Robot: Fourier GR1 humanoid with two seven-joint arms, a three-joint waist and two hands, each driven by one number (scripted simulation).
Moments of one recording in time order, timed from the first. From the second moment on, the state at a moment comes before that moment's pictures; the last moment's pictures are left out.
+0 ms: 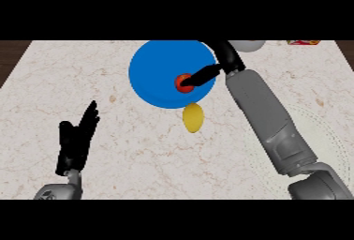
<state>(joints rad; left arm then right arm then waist) -0.06 0.11 -0.02 -1.46 -0.08 0.13 0.23 -1.11 -0.06 -0.08 -0.42 0.26 -0.02 -0.25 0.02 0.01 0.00</state>
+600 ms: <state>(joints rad) -0.04 0.09 -0.03 -1.48 -0.10 0.15 0.22 -1.06 -0.09 -0.15 -0.35 0.20 0.10 -0.44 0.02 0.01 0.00</state>
